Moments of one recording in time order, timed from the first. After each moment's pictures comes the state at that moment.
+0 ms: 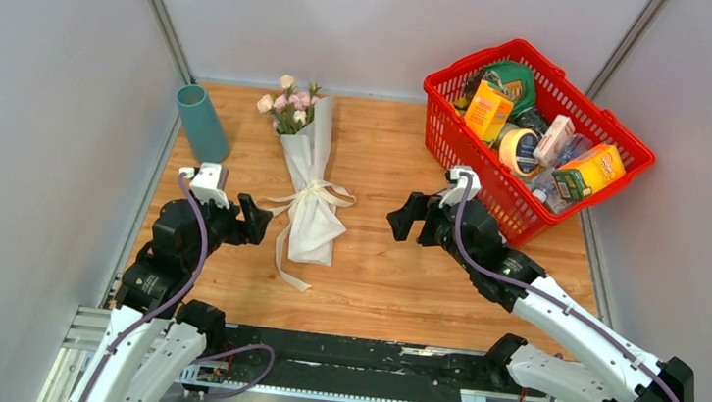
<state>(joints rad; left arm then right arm) -0.29 0.46 0.68 -0.57 0.05 -0.30 0.78 0.94 0.75 -0.20 0.21 0.54</state>
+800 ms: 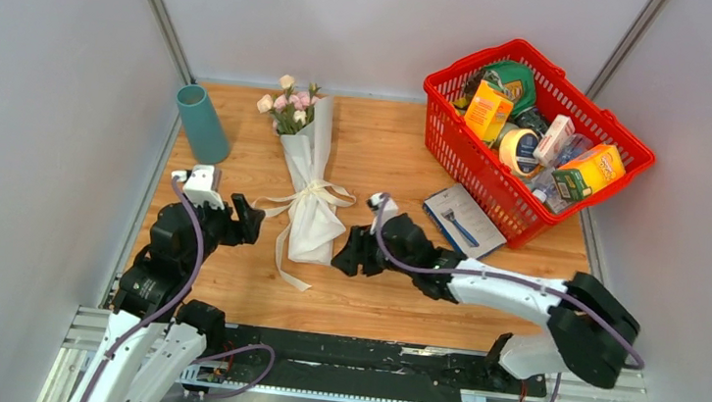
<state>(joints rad) -0.29 0.43 0.68 -0.60 -0.04 -0.32 0.93 1.31 0.67 0.16 -0.11 0.68</state>
